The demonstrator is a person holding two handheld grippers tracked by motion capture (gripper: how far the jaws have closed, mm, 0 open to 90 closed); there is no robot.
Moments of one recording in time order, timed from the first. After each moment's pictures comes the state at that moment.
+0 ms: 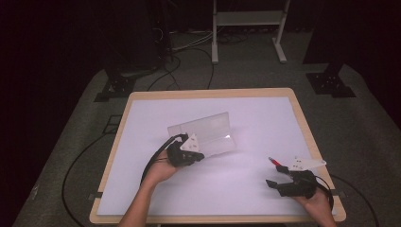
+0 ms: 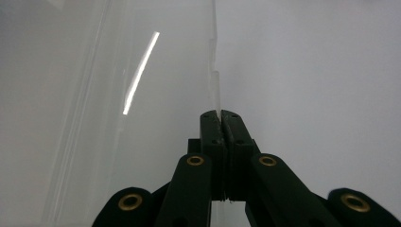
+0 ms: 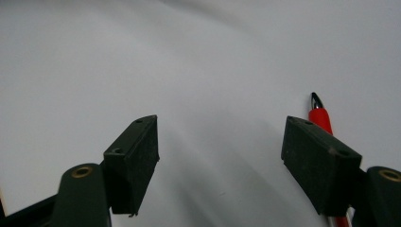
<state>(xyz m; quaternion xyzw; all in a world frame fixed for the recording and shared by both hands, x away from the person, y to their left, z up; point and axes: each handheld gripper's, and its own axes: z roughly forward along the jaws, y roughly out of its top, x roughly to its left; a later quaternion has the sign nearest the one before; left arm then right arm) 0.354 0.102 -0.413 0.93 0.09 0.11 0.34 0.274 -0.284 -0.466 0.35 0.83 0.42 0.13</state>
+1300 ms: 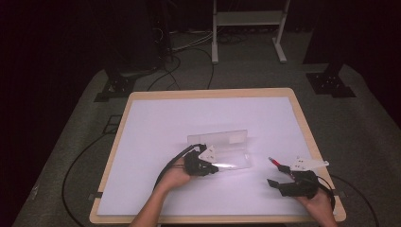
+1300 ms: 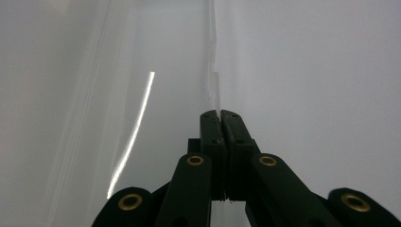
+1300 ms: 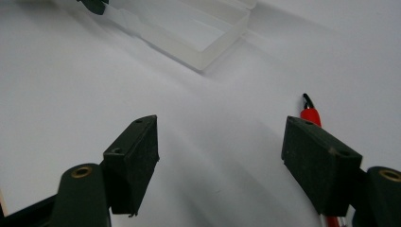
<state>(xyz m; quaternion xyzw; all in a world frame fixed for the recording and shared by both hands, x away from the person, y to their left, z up) 0.347 0.062 -0.446 0.94 0.04 0.05 0.32 0.272 -0.288 -0.465 0.35 0.83 0.42 0.13</state>
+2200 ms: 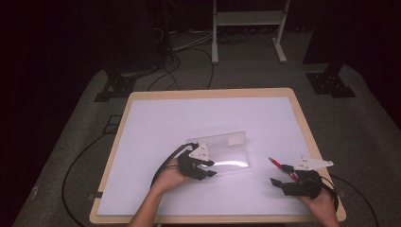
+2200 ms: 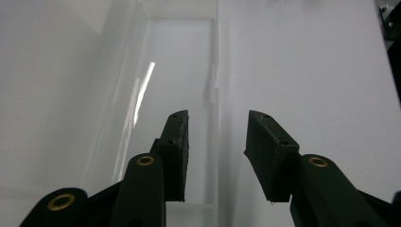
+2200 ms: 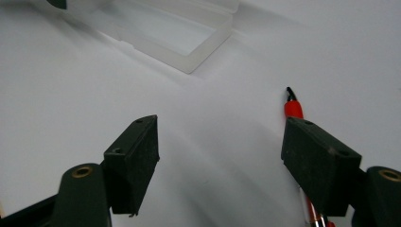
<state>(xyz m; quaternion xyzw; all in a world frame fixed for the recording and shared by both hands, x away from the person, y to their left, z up) 0.340 0.087 -0.432 0.92 0.08 0.06 0.38 0.270 -0.296 -0.462 0.37 0.82 0.42 0.14</state>
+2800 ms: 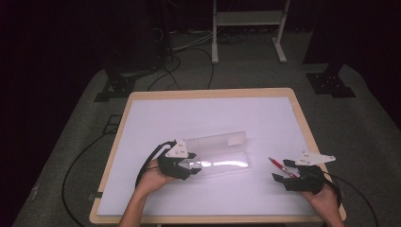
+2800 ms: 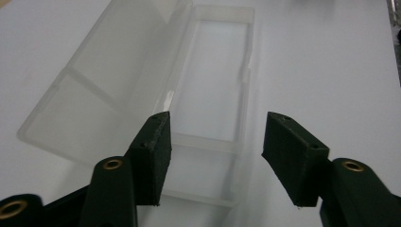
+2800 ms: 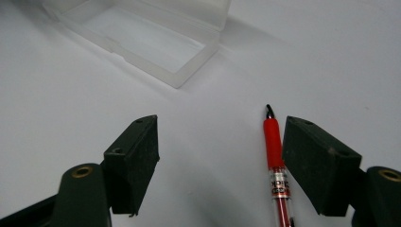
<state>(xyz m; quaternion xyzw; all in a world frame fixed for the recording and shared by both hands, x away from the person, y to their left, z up) 0.333 0.137 -0.421 0.90 0.14 0.09 0.41 0.277 -0.298 -0.446 0.37 0.82 0.41 0.16</state>
